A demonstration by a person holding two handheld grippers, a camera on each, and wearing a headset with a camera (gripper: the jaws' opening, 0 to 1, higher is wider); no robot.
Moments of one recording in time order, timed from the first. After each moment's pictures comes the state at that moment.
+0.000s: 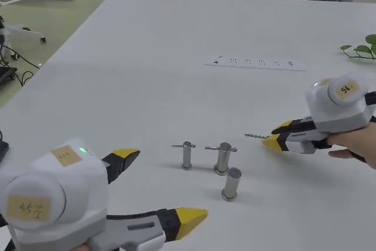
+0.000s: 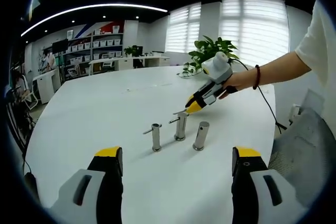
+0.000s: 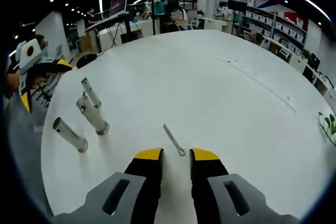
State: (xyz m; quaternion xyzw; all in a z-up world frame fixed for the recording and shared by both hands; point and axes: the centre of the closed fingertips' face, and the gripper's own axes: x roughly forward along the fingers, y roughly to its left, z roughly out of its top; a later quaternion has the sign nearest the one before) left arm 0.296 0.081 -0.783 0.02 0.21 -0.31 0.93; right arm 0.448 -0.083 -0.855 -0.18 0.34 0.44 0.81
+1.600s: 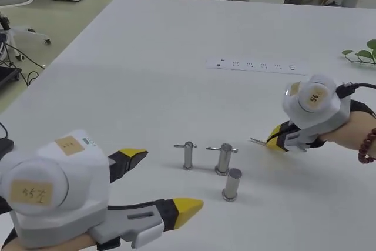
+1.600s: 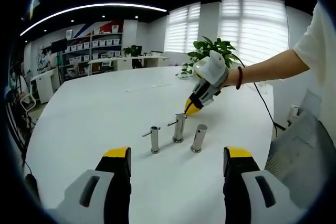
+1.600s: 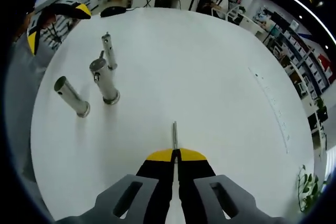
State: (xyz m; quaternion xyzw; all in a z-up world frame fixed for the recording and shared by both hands) left arm 0.296 0.077 -0.773 0.01 0.21 -0.32 0.92; right arm 0.435 -0.080 -0.857 -0.38 0.33 0.48 0.71
